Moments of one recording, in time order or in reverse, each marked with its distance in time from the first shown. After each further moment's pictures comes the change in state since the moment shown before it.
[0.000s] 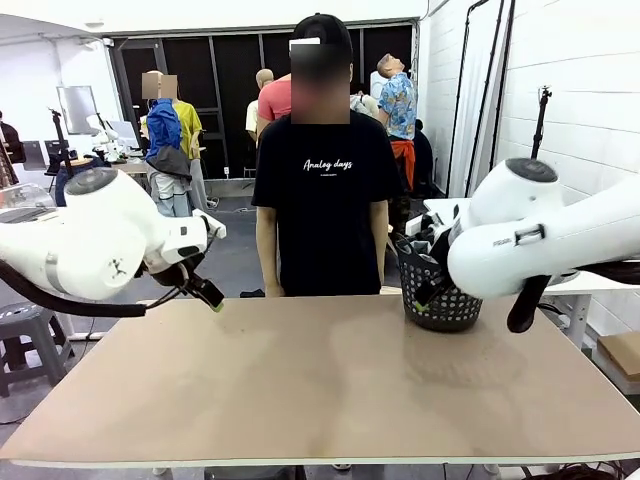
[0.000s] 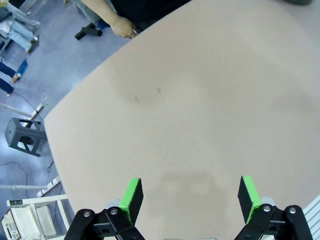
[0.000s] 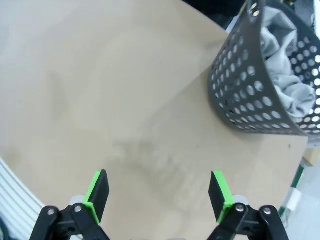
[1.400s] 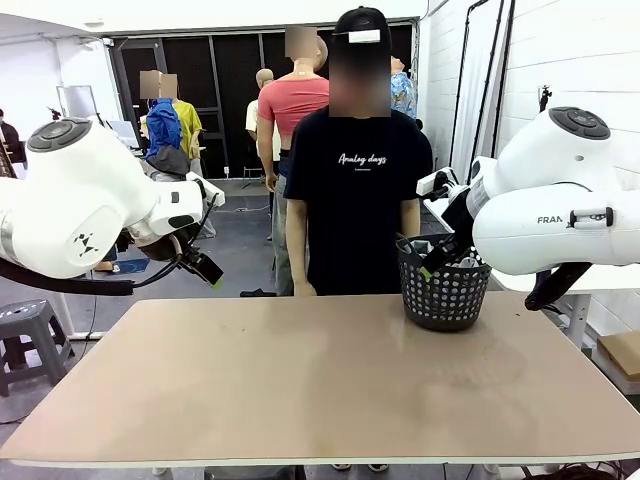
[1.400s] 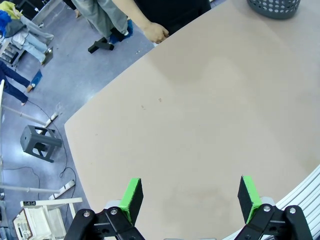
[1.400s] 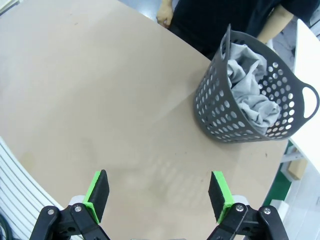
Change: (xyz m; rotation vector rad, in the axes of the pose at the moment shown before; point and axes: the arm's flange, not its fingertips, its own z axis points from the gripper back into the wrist) left arm 0.008 -0.042 0.087 0.054 -0.060 -0.027; right arm 0.007 0.009 0.079 -0.038 -0.118 0.029
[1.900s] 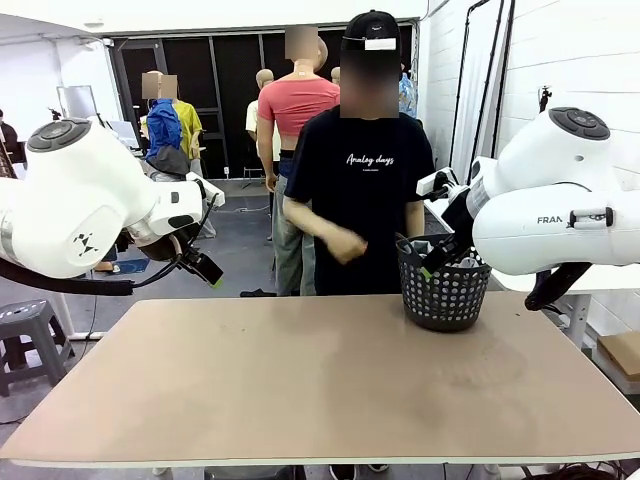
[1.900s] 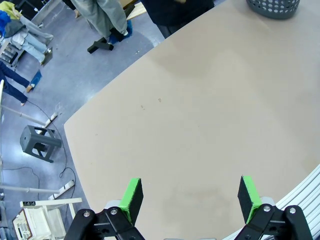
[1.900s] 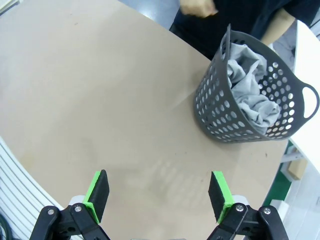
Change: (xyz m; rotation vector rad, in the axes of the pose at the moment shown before) left arm 0.000 0.000 0.000 -0.002 0.000 0.000; right arm 0.000 0.000 0.000 0.000 0.000 0.000
